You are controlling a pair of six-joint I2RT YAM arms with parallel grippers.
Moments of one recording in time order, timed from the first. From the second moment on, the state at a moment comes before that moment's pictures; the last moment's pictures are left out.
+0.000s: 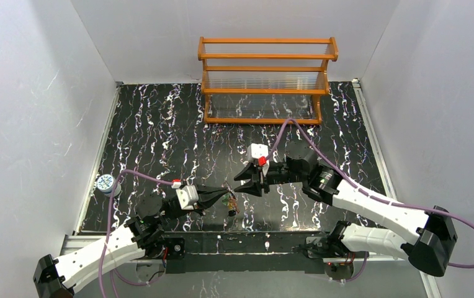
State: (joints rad) left arm -0.95 0.40 0.14 0.45 0.27 0.07; right arm 0.96 1.03 0.77 0.05 -0.65 -0.13
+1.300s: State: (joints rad) left arm -0.95 0.43 0.25 0.25 0.27 0.11; right arm 0.95 1.17 0.90 -0.22 -0.65 -0.20
